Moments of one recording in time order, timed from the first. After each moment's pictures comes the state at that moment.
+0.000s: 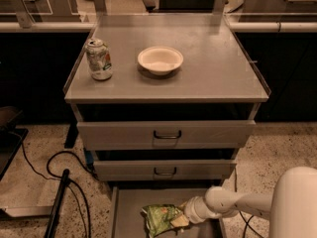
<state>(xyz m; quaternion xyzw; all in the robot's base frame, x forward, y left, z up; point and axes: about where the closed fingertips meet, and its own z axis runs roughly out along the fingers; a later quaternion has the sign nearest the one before) 0.471 -0.093 0.239 -0.47 0.83 0.24 0.20</state>
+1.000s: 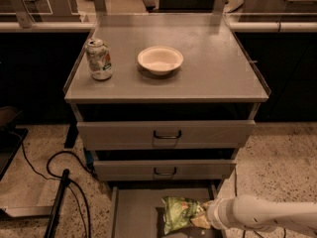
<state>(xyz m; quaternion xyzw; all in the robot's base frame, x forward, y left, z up) 0.433 -0.164 0.374 -0.40 0.88 0.14 0.24</state>
